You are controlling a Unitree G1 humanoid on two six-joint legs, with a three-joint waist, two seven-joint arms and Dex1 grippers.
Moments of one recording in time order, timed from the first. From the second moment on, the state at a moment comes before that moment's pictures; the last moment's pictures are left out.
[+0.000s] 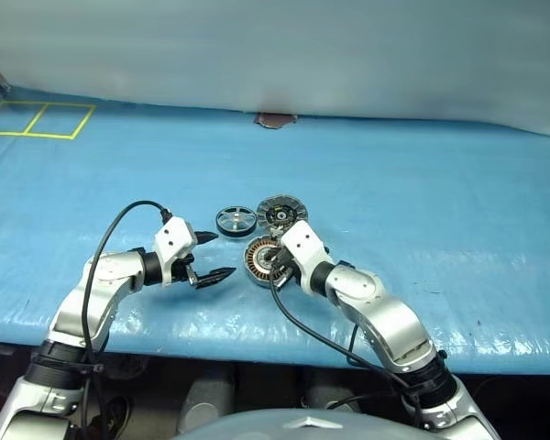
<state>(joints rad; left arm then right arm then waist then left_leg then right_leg) -0.15 0.64 -0.10 -0.12 -0.29 0.33 -0.94 -0.20 -0.27 0.41 -0.42 0.08 0.85 0.36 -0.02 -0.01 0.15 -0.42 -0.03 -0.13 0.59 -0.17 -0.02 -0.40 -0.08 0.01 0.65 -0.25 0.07</state>
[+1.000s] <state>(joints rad) -0.15 0.64 -0.10 -0.12 -0.29 0.32 -0.94 -0.19 -0.28 0.44 -0.40 0.06 0.83 0.37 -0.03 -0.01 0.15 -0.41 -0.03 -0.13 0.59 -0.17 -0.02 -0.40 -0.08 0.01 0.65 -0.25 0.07</state>
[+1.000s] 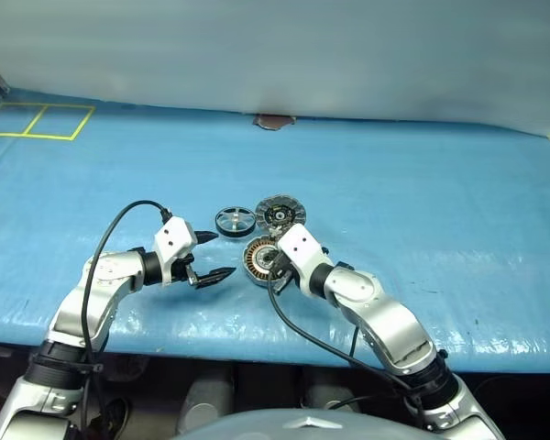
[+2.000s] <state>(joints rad) -0.17 0.63 -0.10 -0.10 -0.28 0.32 -0.94 -0.20 -0.32 0.46 -0.49 0.03 0.90 0.36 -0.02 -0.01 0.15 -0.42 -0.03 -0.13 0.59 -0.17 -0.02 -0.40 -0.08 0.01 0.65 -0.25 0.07</state>
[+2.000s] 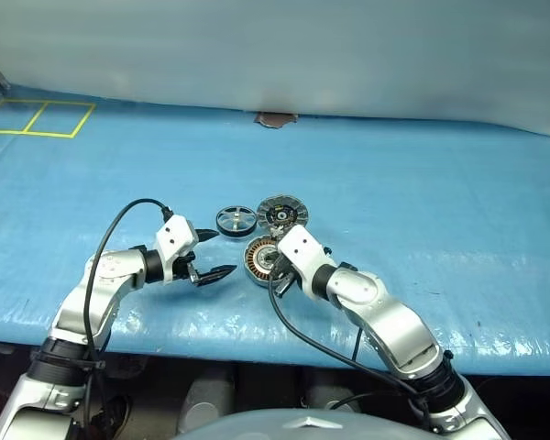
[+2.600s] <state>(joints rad) -0.16 0.63 -0.10 -0.10 -0.28 0.32 -0.94 -0.21 -0.35 0.51 -0.47 -0.01 0.88 0.36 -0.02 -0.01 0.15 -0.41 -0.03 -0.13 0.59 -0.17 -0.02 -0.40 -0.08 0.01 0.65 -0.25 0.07</state>
